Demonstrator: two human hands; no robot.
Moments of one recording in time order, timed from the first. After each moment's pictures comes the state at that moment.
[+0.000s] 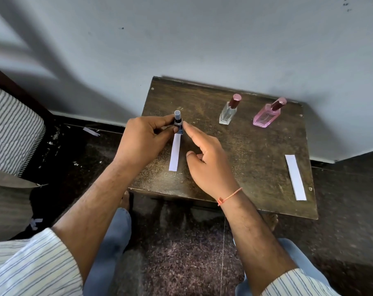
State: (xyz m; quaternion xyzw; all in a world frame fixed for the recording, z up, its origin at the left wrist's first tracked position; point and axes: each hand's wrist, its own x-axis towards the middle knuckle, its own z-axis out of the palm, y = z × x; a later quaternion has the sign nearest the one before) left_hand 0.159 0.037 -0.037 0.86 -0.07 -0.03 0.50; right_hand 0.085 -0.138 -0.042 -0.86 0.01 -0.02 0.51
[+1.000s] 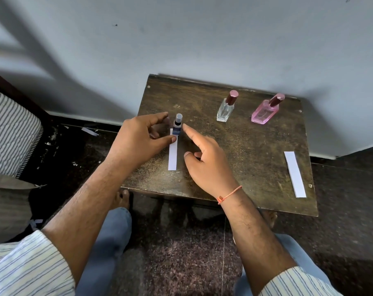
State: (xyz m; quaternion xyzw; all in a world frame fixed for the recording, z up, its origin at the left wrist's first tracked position) left_hand 0.162 0.043 -0.036 0.91 -0.07 -0.06 0.41; right_hand 0.083 -0.145 -0.045 -0.86 0.06 0.05 0.50
